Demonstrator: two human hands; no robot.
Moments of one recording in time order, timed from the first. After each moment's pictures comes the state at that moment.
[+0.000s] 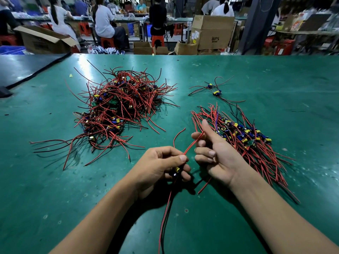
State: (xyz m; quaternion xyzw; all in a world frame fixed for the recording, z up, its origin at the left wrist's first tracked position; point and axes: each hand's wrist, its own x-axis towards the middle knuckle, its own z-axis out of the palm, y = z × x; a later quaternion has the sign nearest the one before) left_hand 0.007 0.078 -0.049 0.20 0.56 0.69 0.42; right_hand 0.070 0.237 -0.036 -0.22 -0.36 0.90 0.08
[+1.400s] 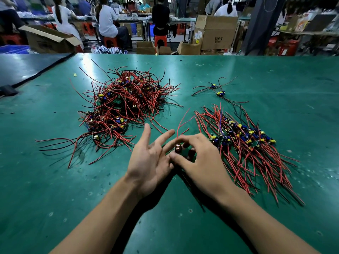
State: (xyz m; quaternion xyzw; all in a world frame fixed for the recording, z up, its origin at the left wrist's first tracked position) left_hand -0.011 0.079 -0.046 0.07 0.36 0.81 0.46; right_hand 0.076 0.202 -0.064 -0.10 -0.88 0.38 0.28
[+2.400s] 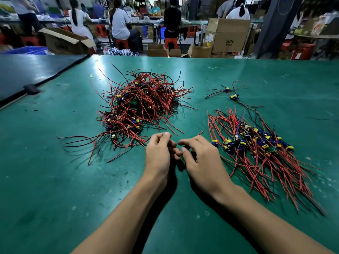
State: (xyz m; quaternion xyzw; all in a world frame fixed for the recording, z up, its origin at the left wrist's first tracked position) left_hand -0.025 0.090 -0.063 0.00 0.53 0.83 0.16; right_hand 0.048 0.181 -0.074 -0.08 -0.90 0.33 0.29
